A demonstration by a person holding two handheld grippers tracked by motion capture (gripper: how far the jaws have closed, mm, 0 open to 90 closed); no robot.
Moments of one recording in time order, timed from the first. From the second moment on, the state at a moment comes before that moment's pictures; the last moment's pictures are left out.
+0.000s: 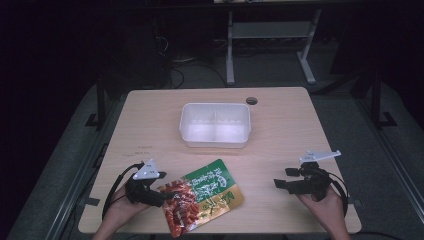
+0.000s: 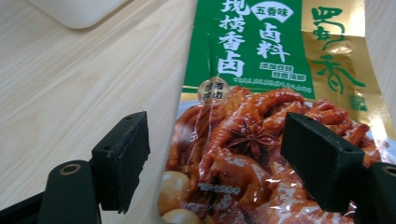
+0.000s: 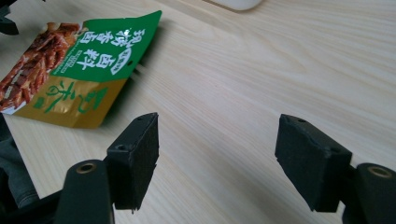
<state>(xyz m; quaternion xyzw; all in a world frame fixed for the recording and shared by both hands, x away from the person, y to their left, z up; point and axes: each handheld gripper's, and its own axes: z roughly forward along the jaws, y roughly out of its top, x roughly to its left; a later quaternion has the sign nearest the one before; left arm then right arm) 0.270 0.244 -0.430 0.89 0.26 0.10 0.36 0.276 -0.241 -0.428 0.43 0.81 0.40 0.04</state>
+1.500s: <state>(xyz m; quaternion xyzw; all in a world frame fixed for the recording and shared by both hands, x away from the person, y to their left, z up) 0.273 0.230 -0.447 0.93 0.22 0.06 0.28 0.316 -0.124 -0.438 0.36 0.86 0.35 -0.05</state>
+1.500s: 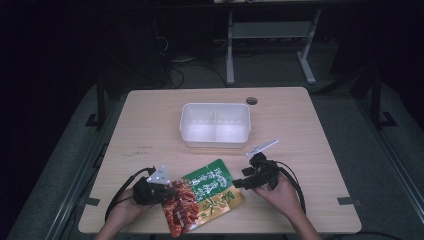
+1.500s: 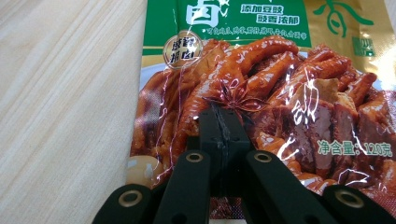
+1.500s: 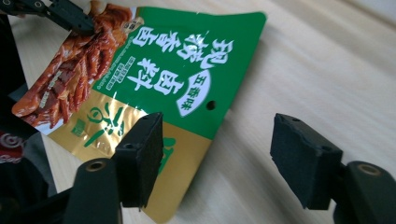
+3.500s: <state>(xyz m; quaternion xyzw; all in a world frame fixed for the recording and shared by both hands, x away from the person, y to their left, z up) 0.270 0.231 -0.443 0.93 0.22 0.07 0.29 0.325 -0.079 -0.455 0.37 0.84 0.34 -0.18</state>
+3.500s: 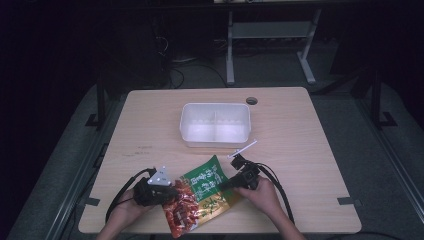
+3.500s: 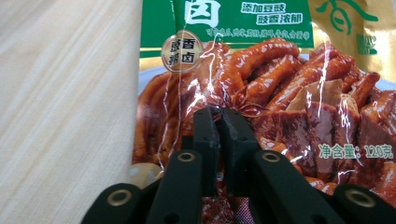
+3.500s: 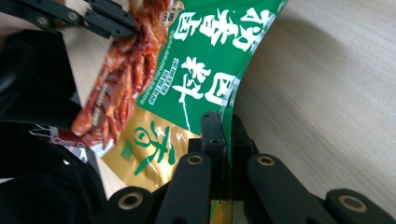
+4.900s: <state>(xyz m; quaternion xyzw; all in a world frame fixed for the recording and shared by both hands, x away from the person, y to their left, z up) 0.278 0.267 -0.424 0.86 0.30 0.12 0.39 0.308 -0.086 -0.320 0.29 0.86 0.40 -0.13</state>
